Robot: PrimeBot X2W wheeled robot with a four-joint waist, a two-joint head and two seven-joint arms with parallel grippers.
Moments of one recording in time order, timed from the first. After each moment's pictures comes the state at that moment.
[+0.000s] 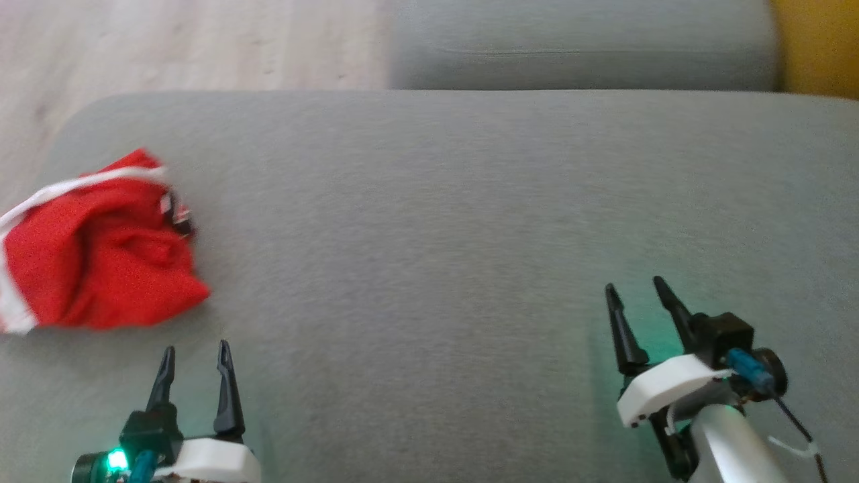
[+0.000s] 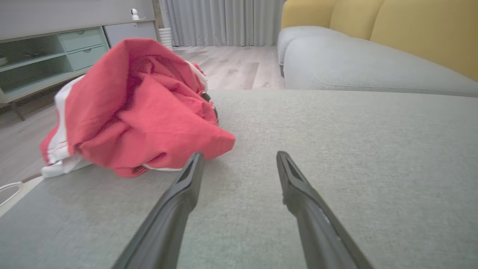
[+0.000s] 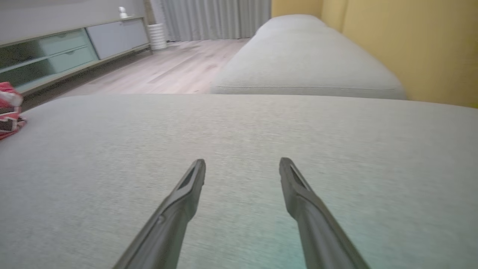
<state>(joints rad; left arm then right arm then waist) -0.02 0.05 0.03 0.41 -0.07 -0.02 -0.25 -0.20 -0.05 0.10 0.60 0.07 0.13 -0.25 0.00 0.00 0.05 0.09</state>
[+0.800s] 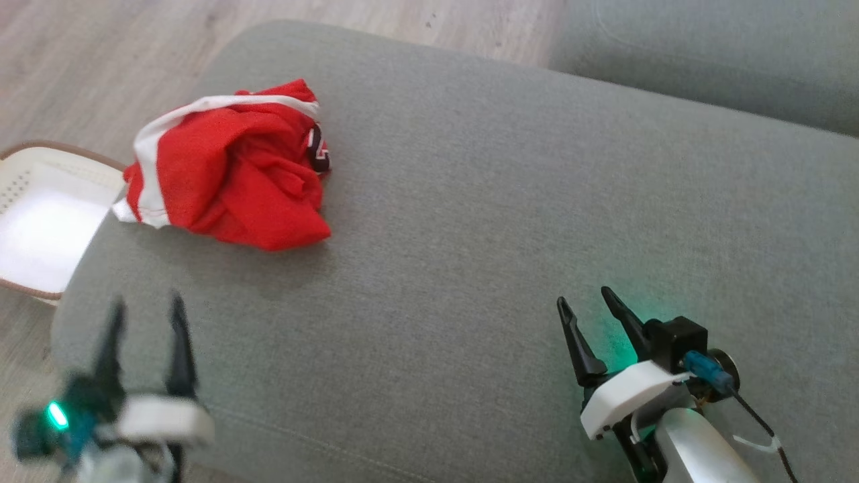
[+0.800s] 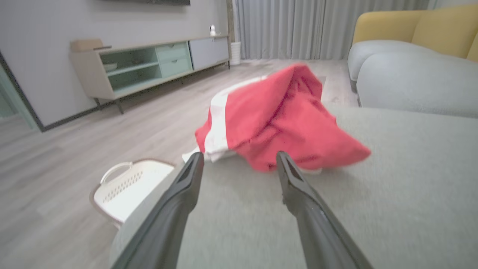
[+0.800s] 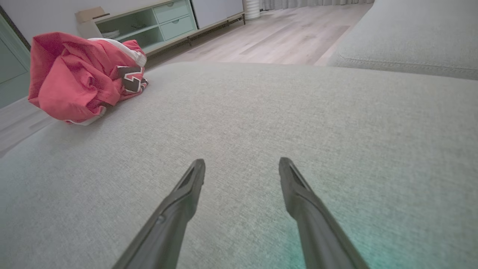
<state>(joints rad) -0.05 0.09 0.10 0.39 -0.06 -0.09 -0.25 -0.22 -0.05 0.28 0.63 0.19 0.13 -0.25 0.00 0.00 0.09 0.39</state>
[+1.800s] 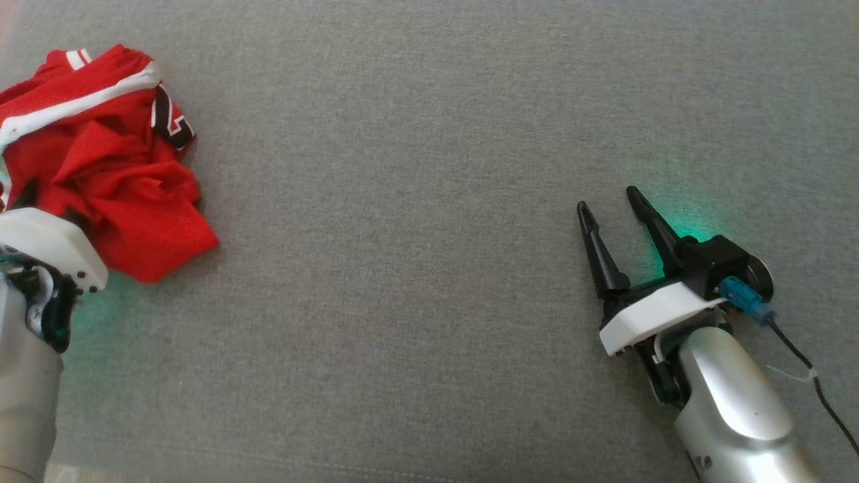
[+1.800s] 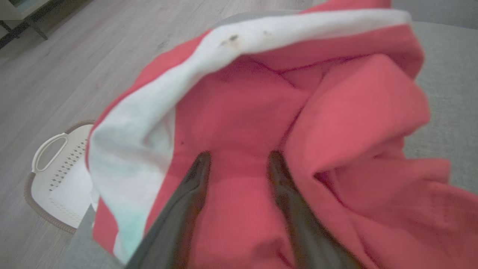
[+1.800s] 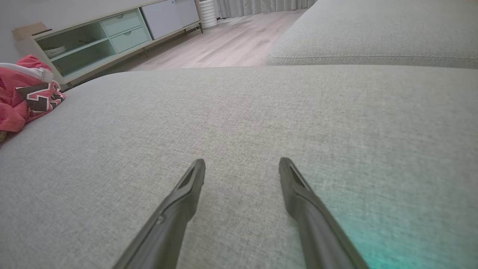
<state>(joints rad) -0.71 0.43 -0.20 0.94 -0.49 -0.13 0.10 -0.36 -0.11 0.27 0.53 0.17 0.13 -0.26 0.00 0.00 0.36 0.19</state>
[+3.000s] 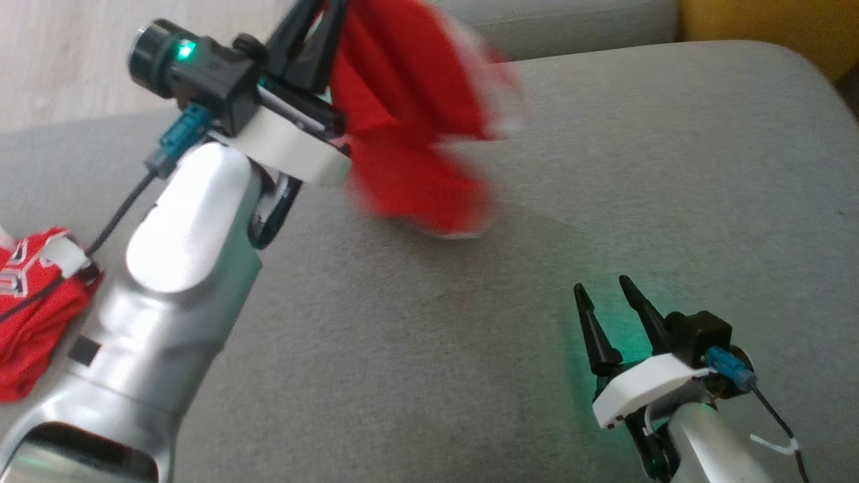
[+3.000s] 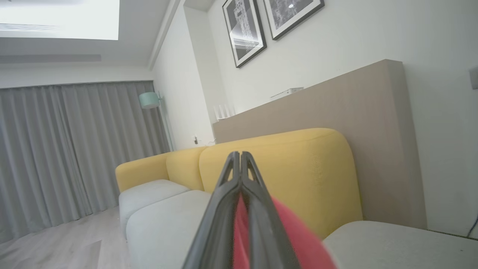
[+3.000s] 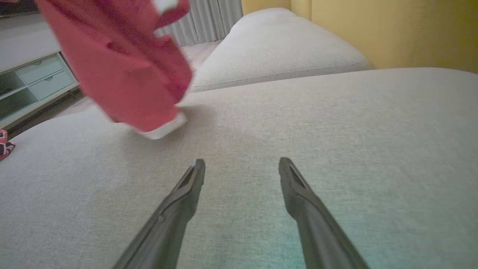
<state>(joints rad) -0.90 0.21 -0.57 0.46 -0.37 -0.12 -0.24 -0.21 -0.06 0.24 0.59 0.22 0.13 -0.26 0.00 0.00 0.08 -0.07</state>
